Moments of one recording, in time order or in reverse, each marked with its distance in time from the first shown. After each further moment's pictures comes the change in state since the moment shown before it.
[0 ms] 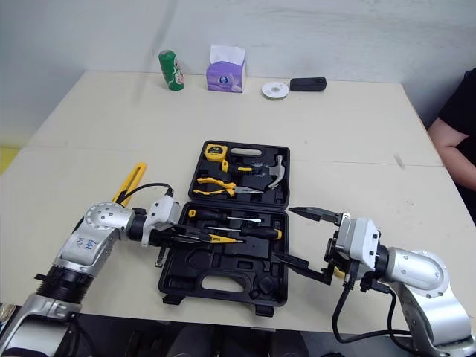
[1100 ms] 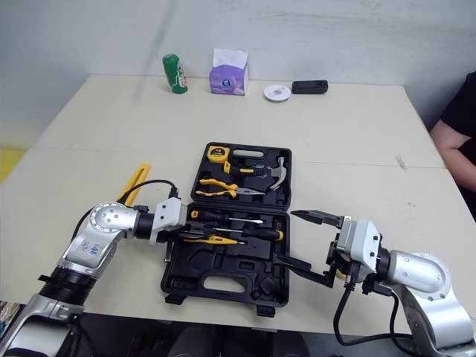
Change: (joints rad) left arm 0.028 -0.013 -0.027 -0.003 0.104 -0.162 0.099; right arm 0.035 -0.002 -0.028 0.006 -0.005 0.000 0.005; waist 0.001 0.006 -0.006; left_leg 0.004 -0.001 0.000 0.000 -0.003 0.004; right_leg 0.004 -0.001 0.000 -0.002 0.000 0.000
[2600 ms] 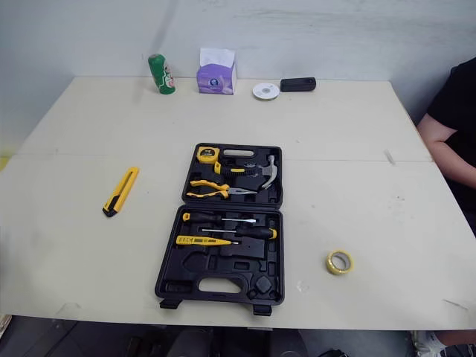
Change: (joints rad) left arm 0.416 0.202 0.972 0.631 -0.222 -0.240 0.600; right arm 0.263 -0.026 -0.678 1.300 -0.179 -0.811 -0.252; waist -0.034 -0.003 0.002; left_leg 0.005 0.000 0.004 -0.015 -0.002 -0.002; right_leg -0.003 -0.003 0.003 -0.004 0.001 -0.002
